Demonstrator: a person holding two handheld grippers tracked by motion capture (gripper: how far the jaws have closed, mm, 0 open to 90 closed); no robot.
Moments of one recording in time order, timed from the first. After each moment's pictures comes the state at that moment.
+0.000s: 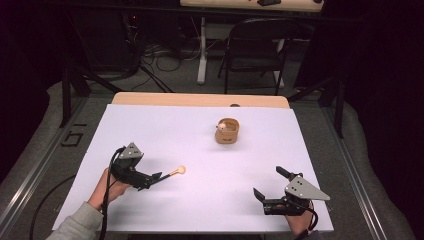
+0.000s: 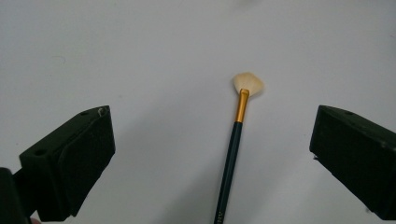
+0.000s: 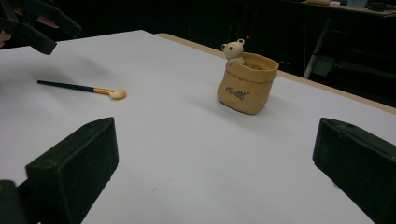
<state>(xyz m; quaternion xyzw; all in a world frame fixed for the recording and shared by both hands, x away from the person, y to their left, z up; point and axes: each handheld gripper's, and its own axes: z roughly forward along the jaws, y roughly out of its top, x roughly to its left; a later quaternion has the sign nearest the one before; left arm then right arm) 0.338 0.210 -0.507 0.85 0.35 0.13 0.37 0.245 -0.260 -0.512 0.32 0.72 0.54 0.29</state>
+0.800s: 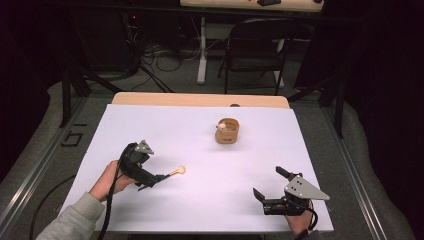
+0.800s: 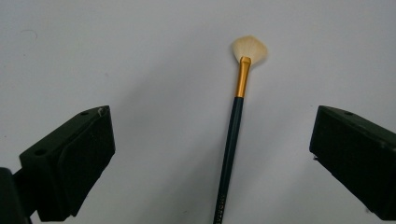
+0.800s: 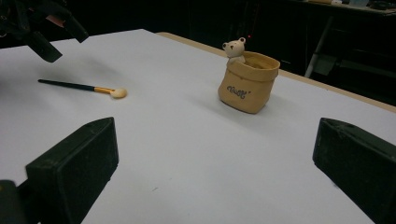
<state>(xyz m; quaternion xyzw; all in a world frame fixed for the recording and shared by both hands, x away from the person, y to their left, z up) 0.356 0.191 -0.499 0.90 0.33 0.09 0.27 0.245 -0.260 -0.512 0.32 0.73 0.53 0.29</state>
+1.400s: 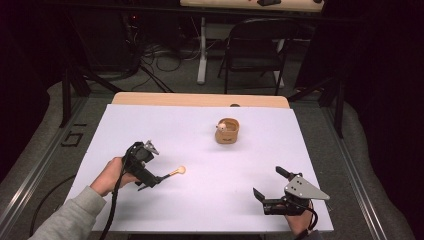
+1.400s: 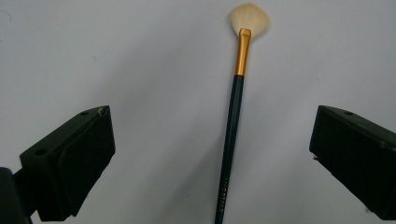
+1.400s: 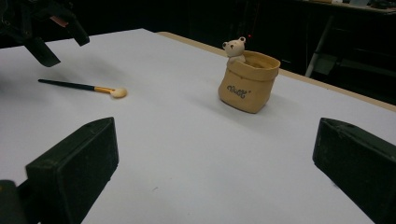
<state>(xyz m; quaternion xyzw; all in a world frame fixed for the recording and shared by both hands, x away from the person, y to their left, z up) 0.364 0.181 -0.499 0.93 0.32 0.07 0.20 0.245 -0.260 -0.512 0.32 0.73 0.53 0.29</state>
